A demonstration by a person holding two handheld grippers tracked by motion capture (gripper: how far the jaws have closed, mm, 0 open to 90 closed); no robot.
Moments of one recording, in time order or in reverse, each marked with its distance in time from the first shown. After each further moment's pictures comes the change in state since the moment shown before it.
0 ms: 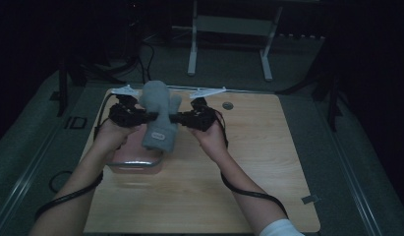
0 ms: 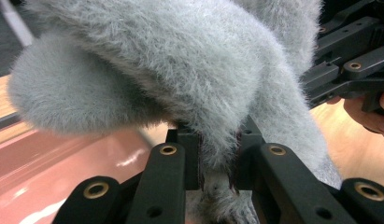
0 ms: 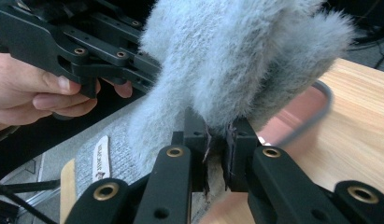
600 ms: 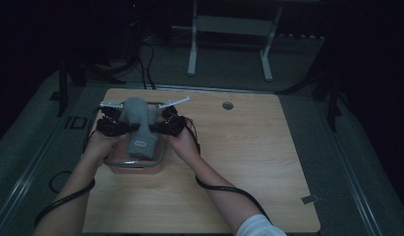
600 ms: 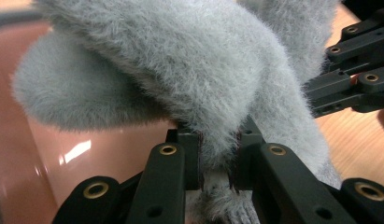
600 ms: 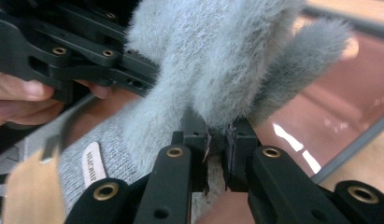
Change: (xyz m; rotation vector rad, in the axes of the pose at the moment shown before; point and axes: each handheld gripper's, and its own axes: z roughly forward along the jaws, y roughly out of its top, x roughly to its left) left arm 0.064 -0.067 0.027 0.107 0.104 -0.166; right arm -0.012 -0.026 0.107 0.146 -0.056 0.041
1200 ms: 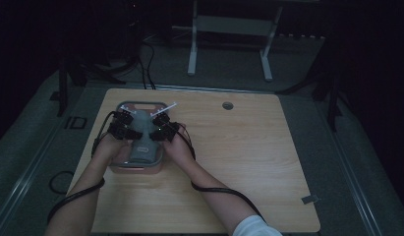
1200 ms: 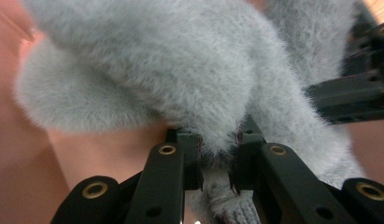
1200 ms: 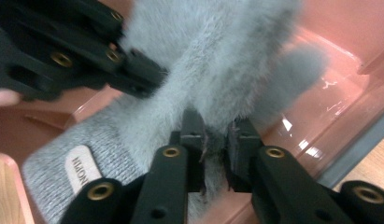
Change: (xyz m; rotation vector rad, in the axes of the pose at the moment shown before) left arm 0.004 -0.003 0.044 0.245 0.127 0.000; right arm 0.001 -0.012 0.039 0.171 -0.153 0.001
